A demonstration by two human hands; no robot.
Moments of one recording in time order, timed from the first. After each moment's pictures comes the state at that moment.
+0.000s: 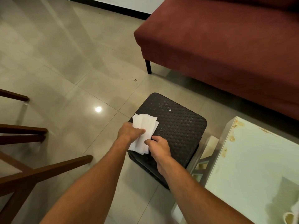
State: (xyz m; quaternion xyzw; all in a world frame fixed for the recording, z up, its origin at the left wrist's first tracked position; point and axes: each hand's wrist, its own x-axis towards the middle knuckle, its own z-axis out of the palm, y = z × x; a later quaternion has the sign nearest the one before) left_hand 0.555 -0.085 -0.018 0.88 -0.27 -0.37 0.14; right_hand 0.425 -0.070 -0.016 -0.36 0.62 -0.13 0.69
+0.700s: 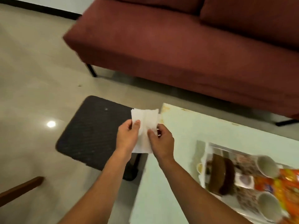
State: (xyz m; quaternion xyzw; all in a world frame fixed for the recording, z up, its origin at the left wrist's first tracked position) left_hand 0.332 -0.090 0.057 0.74 -0.29 -0.48 0.37; right_hand 0.220 -0.082 0.041 -0.44 0.70 -0.32 0.46
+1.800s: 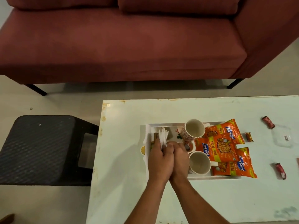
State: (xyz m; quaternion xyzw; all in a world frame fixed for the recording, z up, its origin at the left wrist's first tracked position) left_hand 0.002 0.035 0.056 0.67 -0.44 -0.55 0.22; right_hand -0.058 0.046 -0.001 -0.45 0.84 -0.20 0.23
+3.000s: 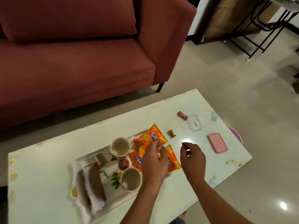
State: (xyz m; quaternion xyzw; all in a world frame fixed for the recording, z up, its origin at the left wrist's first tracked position) left_hand -0.188 0.067 0.083 0.49 -0.65 -0.55 0.20; right_hand -0.303 0.147 0.049 -0.21 0.92 -0.32 0.07
